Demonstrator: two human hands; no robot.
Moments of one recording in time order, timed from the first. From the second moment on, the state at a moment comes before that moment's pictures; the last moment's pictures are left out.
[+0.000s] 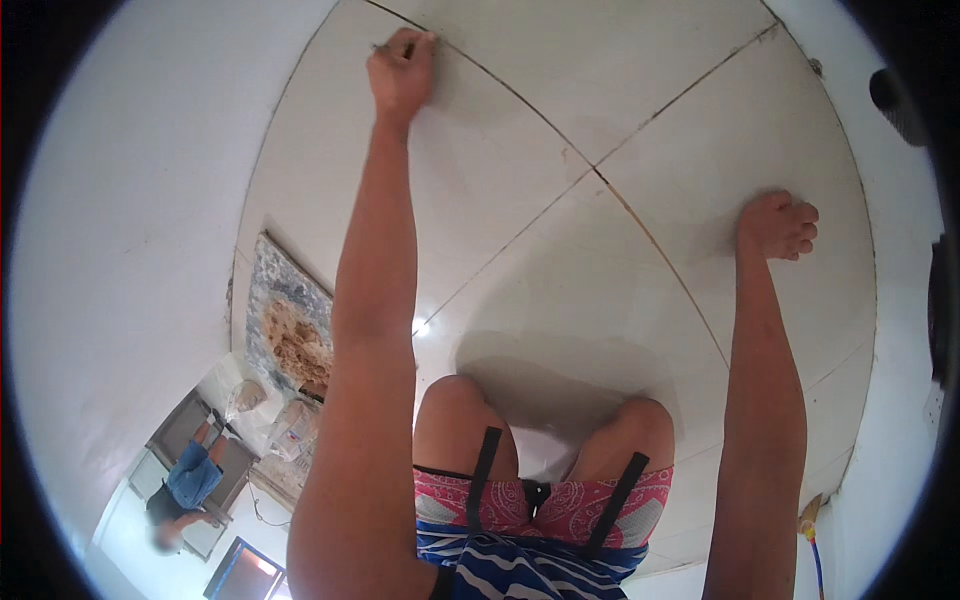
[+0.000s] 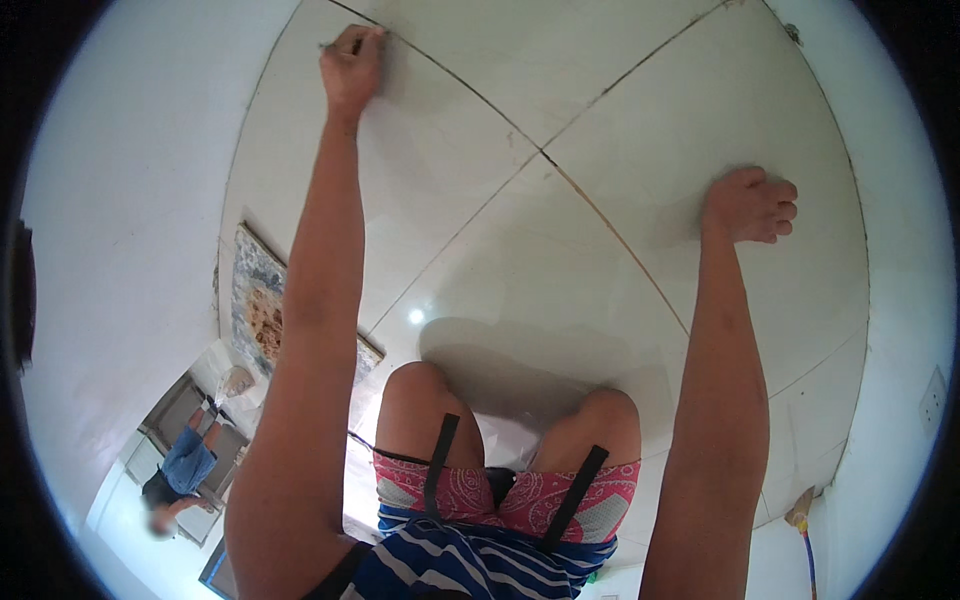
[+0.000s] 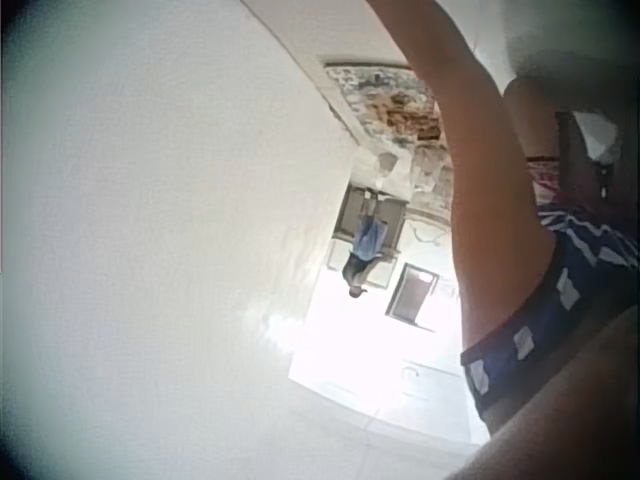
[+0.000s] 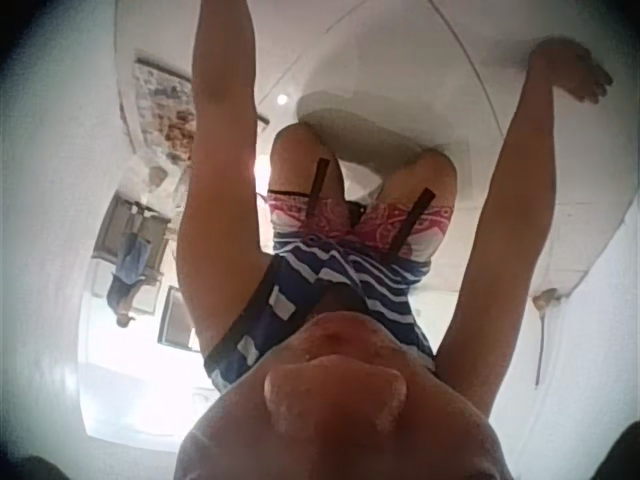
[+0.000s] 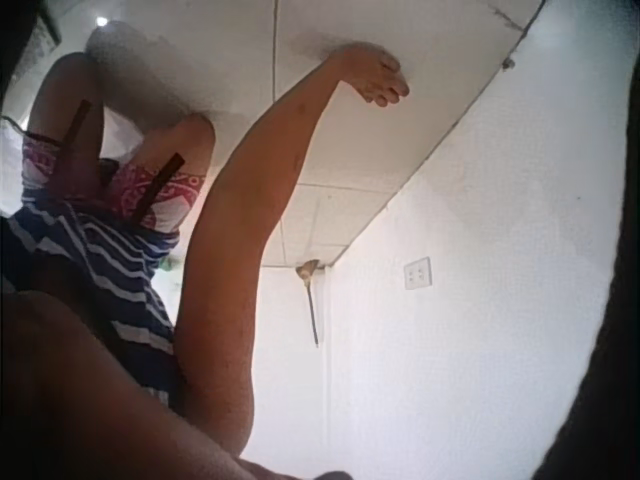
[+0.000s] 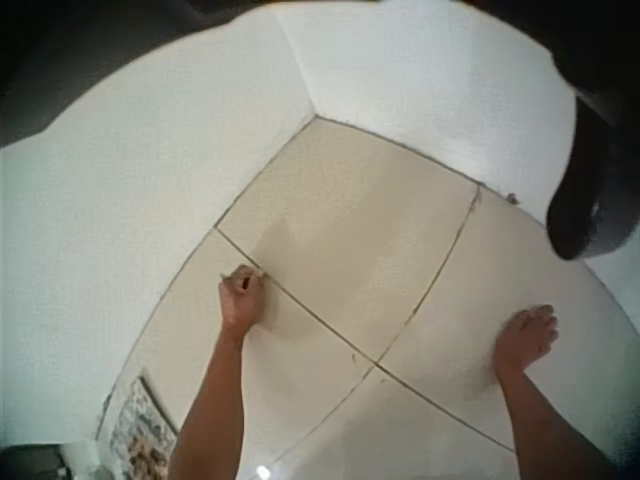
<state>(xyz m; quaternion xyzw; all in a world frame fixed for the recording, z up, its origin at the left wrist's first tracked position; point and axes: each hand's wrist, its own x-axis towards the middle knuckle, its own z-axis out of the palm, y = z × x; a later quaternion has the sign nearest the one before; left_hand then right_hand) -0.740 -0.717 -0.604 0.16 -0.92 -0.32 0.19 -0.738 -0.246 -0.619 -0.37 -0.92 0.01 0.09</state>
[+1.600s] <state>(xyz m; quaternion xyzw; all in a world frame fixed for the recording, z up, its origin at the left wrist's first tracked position) -0.729 -0.703 -0.600 0.18 -0.90 -0.34 0.20 -0.739 -0.252 -0.622 -0.34 -0.93 0.02 0.12</state>
